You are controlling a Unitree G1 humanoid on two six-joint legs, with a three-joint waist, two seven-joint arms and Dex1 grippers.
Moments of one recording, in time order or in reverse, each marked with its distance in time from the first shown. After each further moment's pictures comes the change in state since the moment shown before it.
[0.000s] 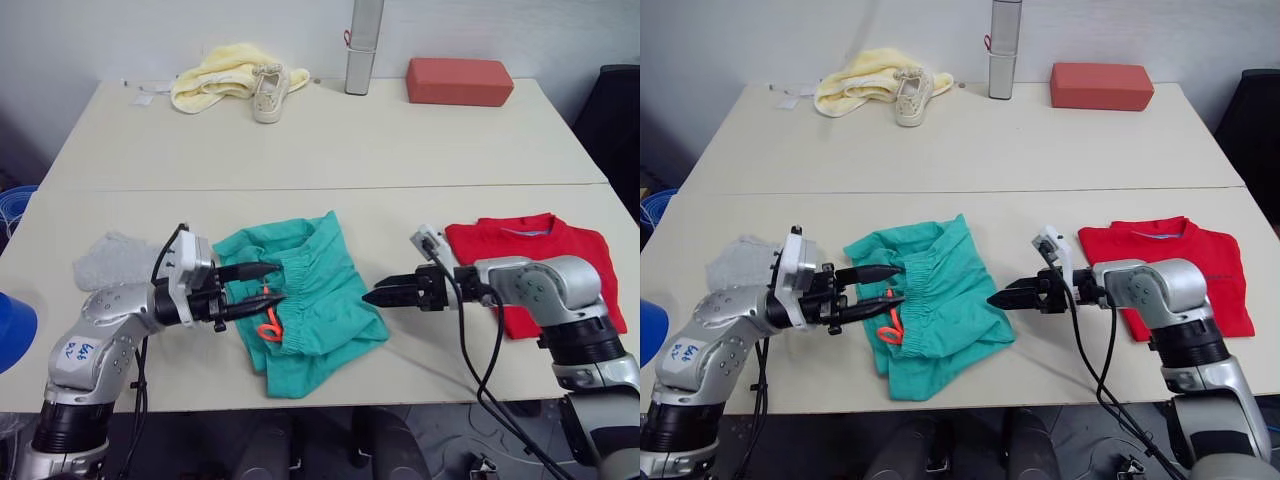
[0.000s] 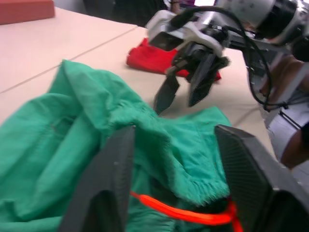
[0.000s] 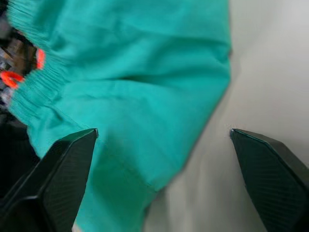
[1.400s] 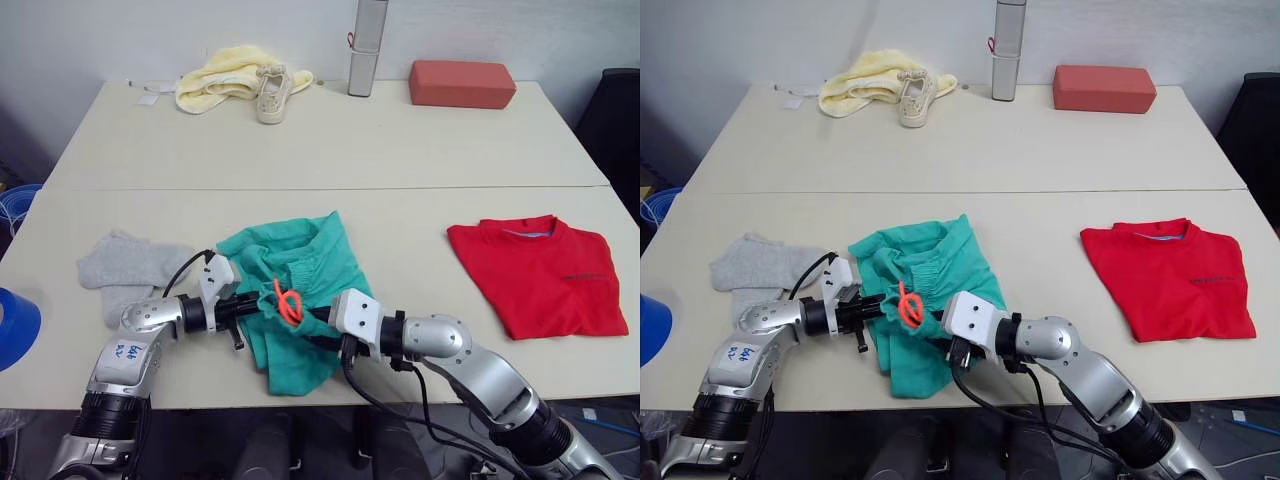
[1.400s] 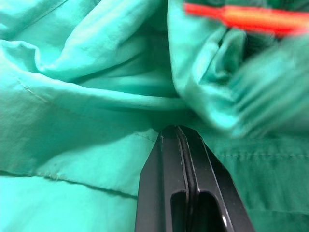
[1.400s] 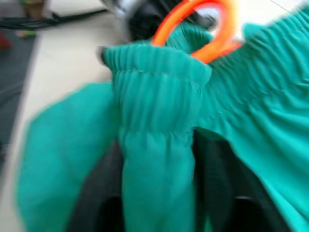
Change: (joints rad) left arm -0.065 -0.083 -0.112 0.286 0.295 -0.064 0.118; right arm 0.390 0.146 0.313 -0.555 -0.472 -0.771 -0.190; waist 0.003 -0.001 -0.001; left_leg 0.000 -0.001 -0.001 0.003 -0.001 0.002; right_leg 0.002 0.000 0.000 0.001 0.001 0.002
